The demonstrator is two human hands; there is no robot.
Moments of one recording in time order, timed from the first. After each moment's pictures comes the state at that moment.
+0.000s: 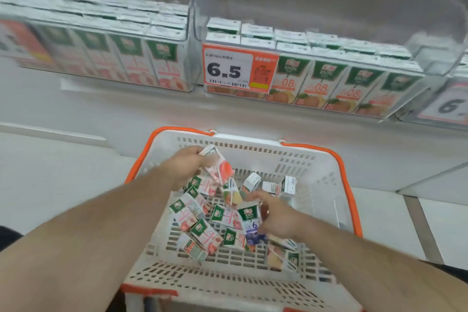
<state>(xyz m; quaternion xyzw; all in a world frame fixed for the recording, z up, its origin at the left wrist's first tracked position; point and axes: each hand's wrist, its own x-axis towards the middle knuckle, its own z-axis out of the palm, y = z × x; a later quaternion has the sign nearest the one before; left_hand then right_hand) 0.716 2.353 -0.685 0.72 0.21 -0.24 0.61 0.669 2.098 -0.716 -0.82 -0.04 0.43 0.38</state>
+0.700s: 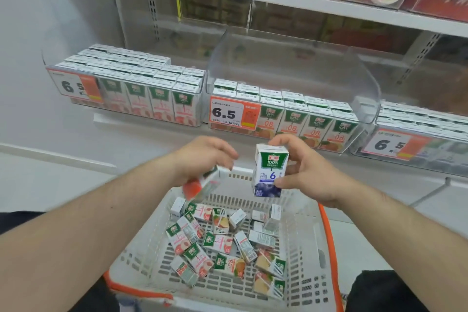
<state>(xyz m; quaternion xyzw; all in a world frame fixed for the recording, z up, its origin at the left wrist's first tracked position) 0.665 2.317 -0.508 0.82 0.03 -0.18 0.54 0.673 2.079 -0.496 -0.80 -0.16 0.22 0.53</state>
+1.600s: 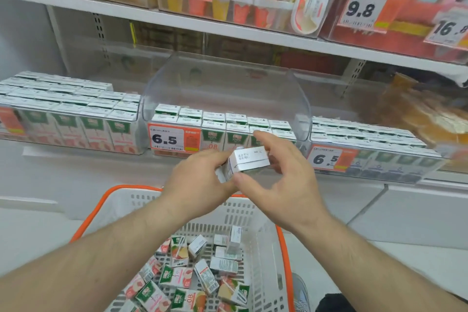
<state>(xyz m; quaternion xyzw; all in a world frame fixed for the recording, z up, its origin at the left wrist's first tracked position) 0.663 2.216 -0.484 0.93 -0.11 0.09 0.34 0.643 2.052 -0.464 -0.88 -0.15 -0.21 0.39</state>
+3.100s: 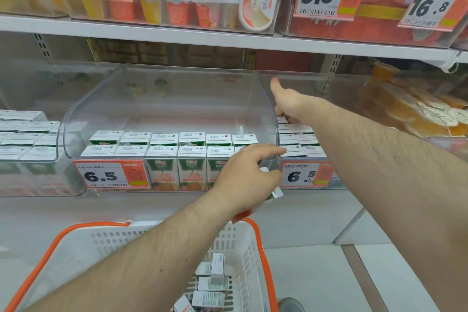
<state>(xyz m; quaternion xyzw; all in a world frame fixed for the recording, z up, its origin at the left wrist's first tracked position) 0.745 2.078 -0.470 0.86 -0.16 -0.02 0.49 0.875 1.941 -0.407 -0.93 0.11 0.08 0.33</state>
